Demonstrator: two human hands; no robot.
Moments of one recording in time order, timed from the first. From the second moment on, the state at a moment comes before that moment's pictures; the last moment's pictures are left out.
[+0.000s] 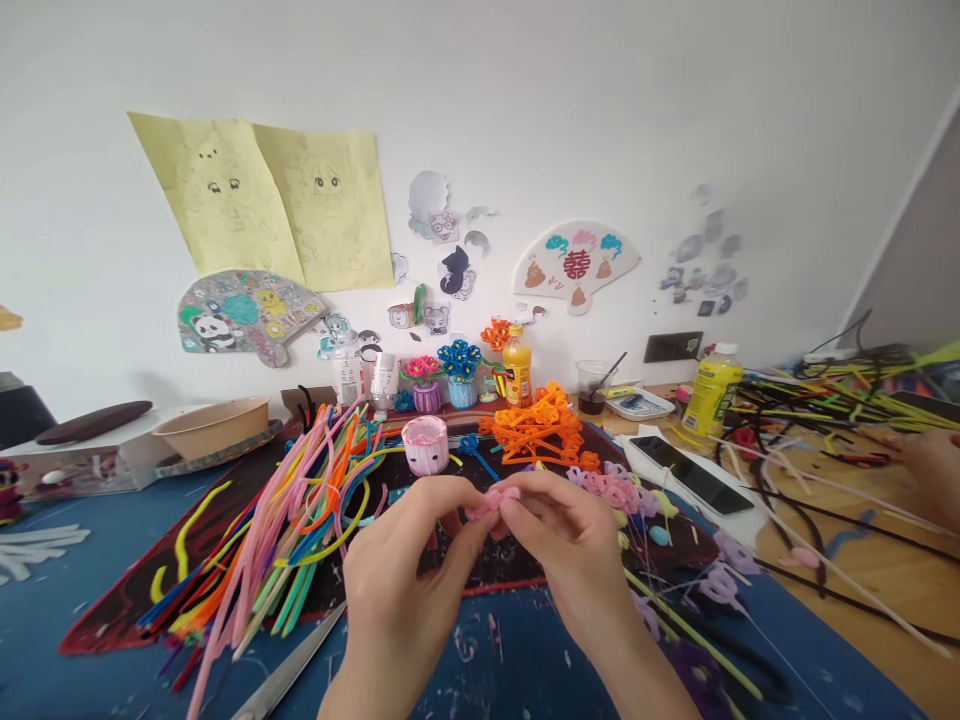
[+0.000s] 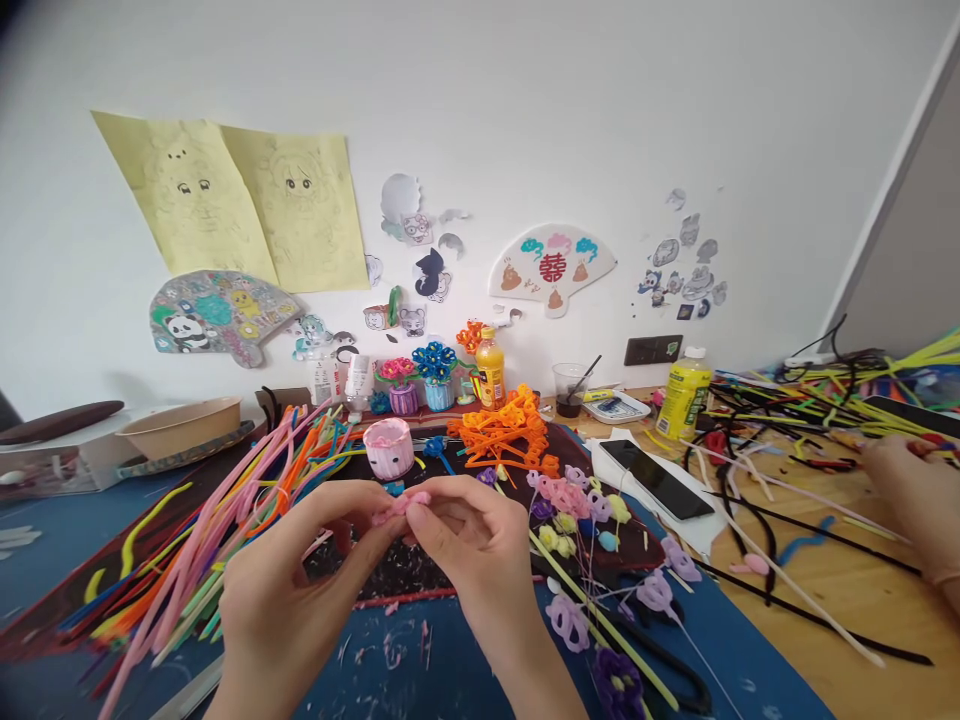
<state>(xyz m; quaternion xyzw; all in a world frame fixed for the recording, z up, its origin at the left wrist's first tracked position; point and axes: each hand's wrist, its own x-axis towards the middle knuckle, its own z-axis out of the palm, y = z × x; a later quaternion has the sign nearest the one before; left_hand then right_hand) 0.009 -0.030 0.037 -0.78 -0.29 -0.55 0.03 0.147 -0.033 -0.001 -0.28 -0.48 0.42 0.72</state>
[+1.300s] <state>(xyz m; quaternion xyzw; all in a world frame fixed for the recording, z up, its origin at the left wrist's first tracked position) 0.005 -0.016 0.025 -0.80 -0.34 -0.47 0.14 0.146 -0.026 -0.001 -0.29 -0.44 0.56 0.64</state>
